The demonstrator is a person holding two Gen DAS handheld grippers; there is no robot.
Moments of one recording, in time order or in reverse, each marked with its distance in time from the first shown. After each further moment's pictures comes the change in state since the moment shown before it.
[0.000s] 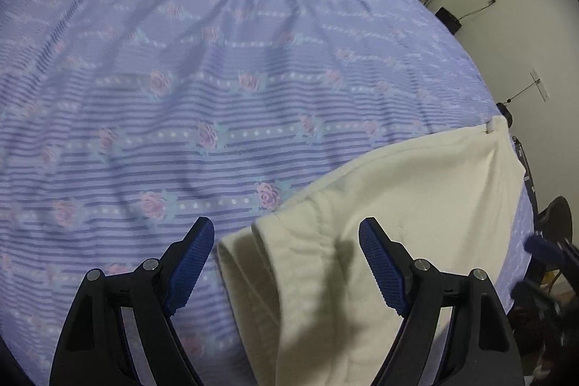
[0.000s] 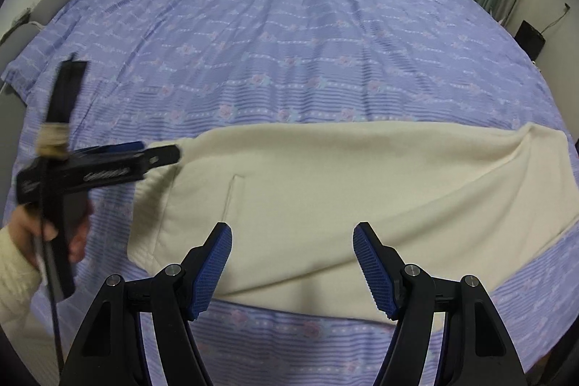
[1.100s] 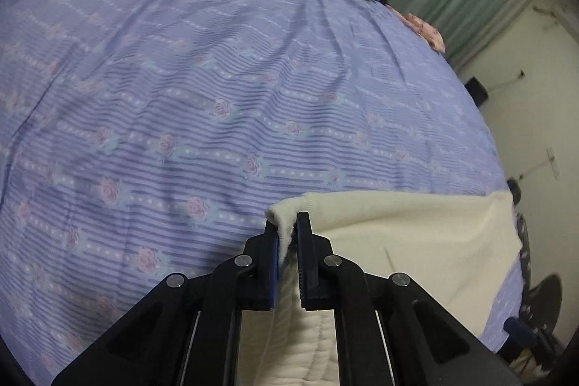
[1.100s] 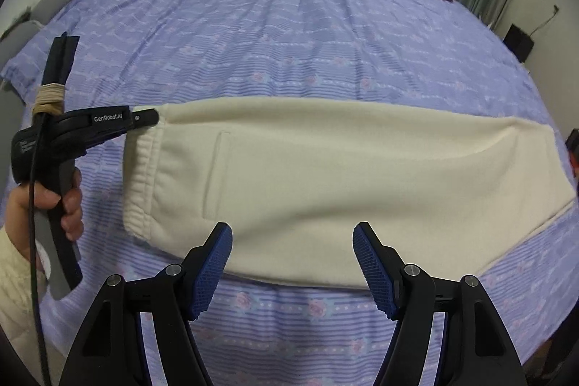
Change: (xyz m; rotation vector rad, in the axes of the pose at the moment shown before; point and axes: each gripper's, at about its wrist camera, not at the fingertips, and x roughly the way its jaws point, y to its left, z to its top) left arm -0.053 0.016 -0.009 -0.237 -0.217 0.023; right arm -0.022 0.011 -0.022 0.001 -0.033 -0.055
